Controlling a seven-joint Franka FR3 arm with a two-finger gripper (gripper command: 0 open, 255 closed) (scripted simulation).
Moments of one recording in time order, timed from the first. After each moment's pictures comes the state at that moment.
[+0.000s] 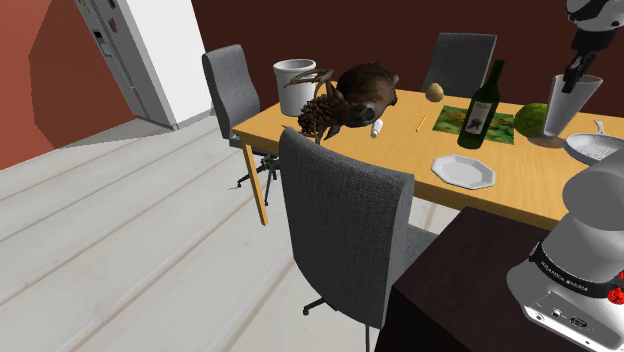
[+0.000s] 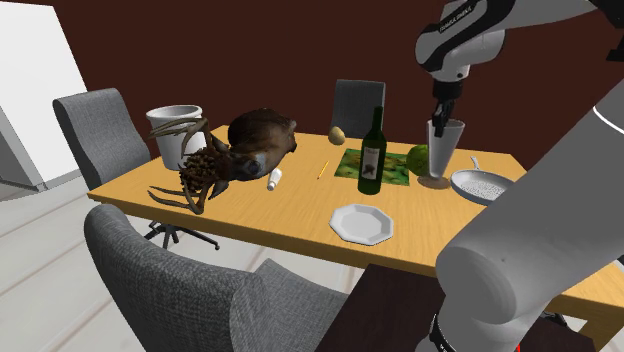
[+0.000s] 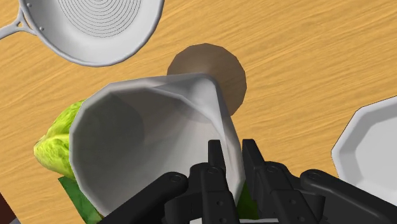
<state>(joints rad) -0.42 -0.30 -0.68 -2.20 -0.36 2.08 -0.83</state>
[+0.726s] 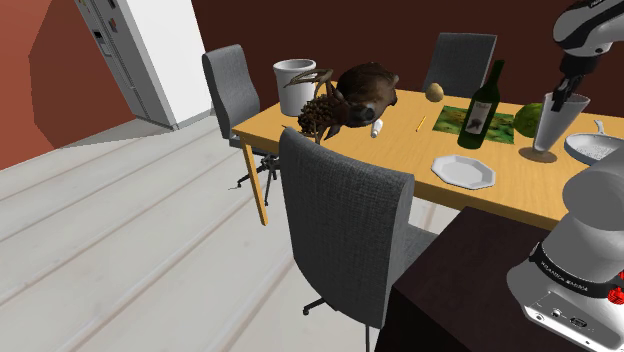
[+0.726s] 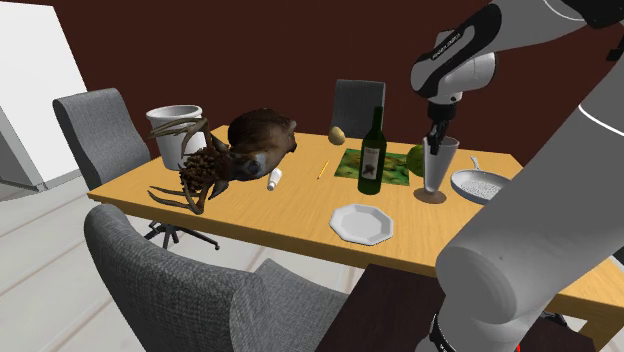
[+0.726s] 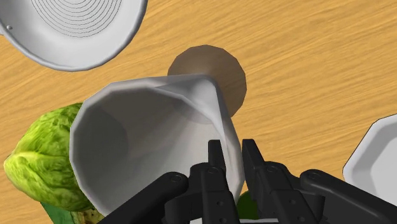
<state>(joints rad) -0.42 -0.25 -0.71 -2.31 -0.36 2.24 -0.82</state>
